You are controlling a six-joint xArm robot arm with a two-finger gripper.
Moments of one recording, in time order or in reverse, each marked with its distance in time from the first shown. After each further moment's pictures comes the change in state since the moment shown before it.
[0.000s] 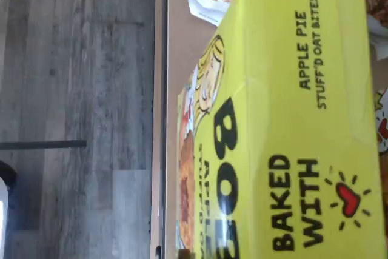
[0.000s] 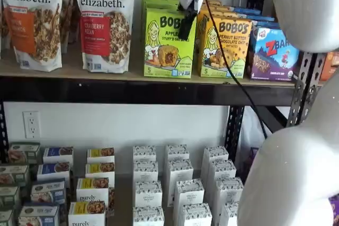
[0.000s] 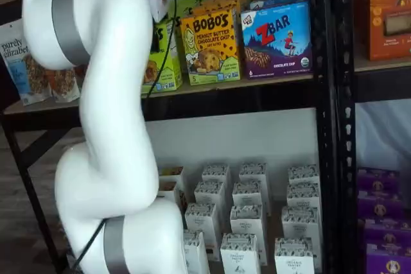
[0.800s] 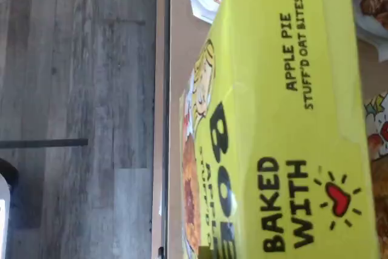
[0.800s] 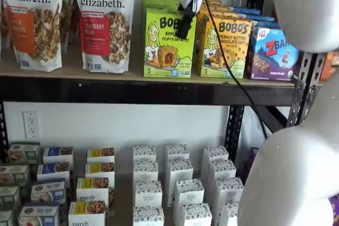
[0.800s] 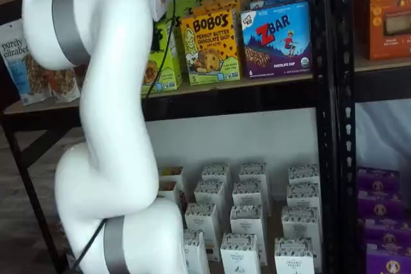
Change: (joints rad) arm 0.009 0.000 -0.007 -0.008 0.007 0.009
